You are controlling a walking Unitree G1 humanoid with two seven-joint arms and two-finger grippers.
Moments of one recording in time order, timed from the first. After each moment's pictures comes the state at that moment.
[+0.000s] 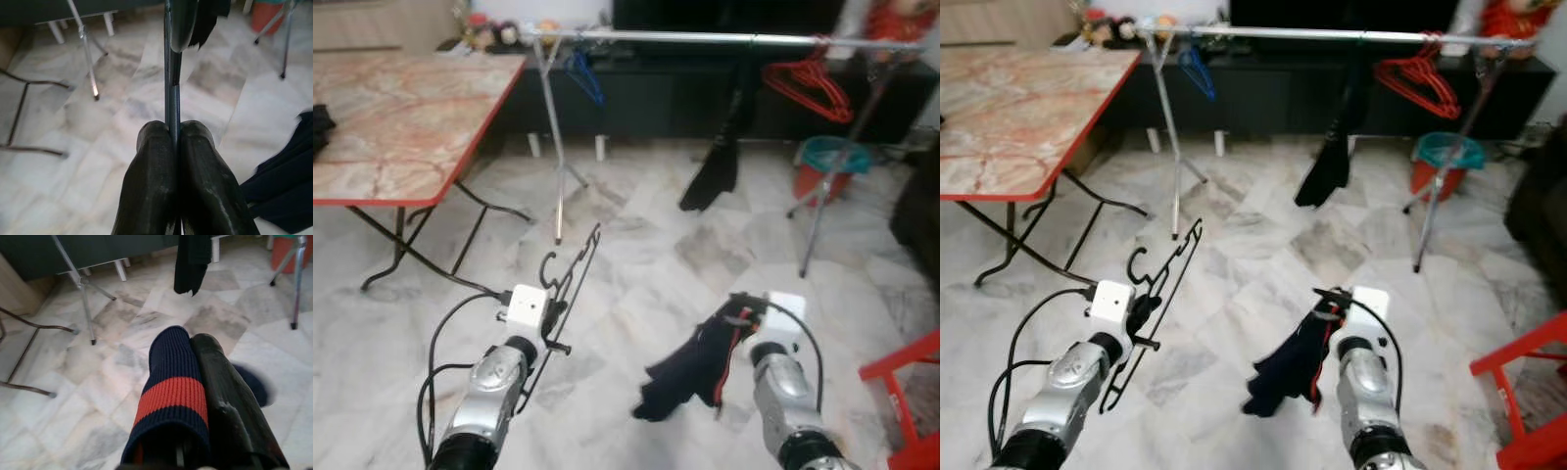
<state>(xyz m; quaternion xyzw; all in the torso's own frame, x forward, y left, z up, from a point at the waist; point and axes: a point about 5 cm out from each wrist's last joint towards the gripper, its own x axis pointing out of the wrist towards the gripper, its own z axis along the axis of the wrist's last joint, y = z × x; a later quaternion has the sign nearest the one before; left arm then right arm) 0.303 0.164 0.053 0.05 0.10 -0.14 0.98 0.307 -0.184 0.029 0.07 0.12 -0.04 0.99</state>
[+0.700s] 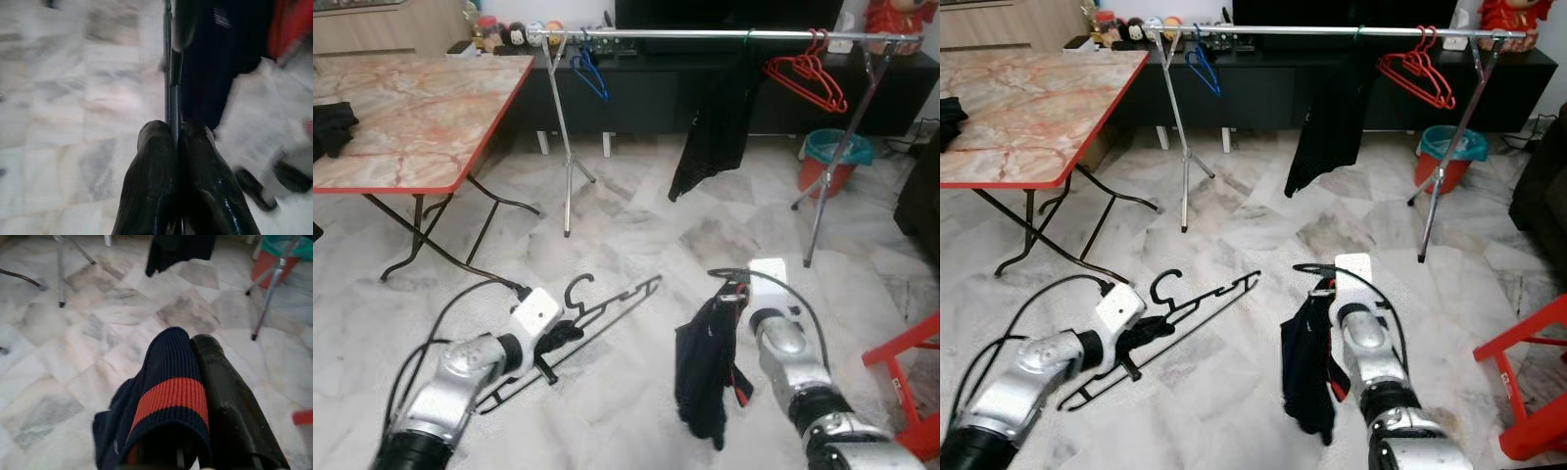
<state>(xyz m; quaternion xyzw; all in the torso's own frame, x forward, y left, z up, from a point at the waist) 0.281 0.168 0.089 0.17 0.19 -0.43 0.87 0.343 -0.198 0.058 -0.07 0.18 -0.05 0.98</state>
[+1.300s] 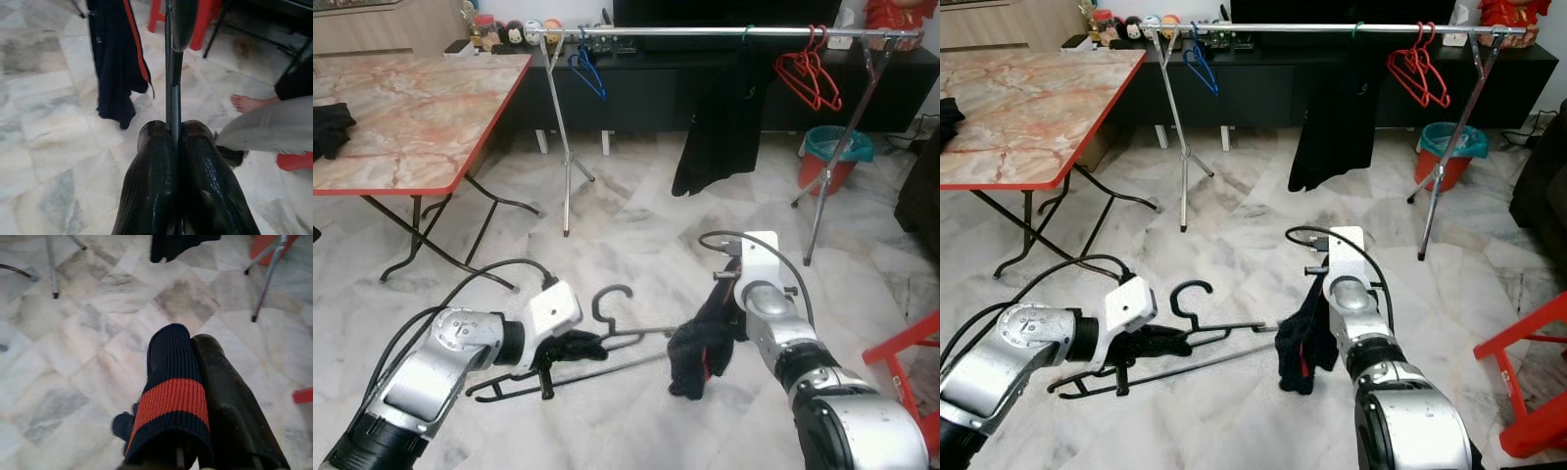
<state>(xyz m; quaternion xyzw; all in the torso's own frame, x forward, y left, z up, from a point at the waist) 0.263 0.134 0.135 0.19 0.17 -0.57 0.78 0.366 -0.172 0.079 -0.06 0.22 -0.06 0.97</state>
